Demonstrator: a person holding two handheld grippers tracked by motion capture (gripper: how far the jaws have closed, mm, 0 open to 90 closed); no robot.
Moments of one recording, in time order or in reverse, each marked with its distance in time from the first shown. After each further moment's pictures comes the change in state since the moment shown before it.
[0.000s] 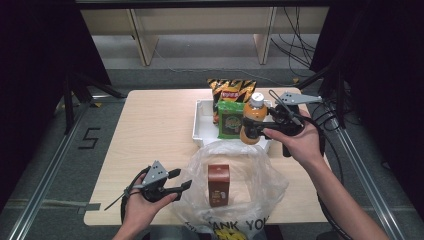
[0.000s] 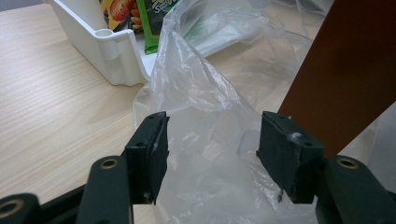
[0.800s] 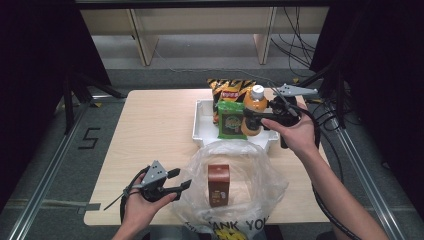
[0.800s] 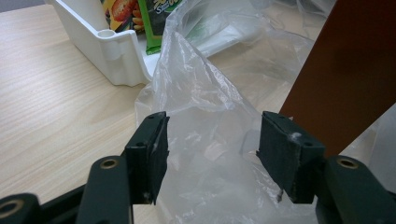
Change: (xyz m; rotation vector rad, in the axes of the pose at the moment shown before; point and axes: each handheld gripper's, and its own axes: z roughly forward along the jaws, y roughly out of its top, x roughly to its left) left arm 0.002 0.000 -0.001 0.002 0.002 0.002; right arm -0.026 0.004 0.018 -0.004 -0.079 0.005
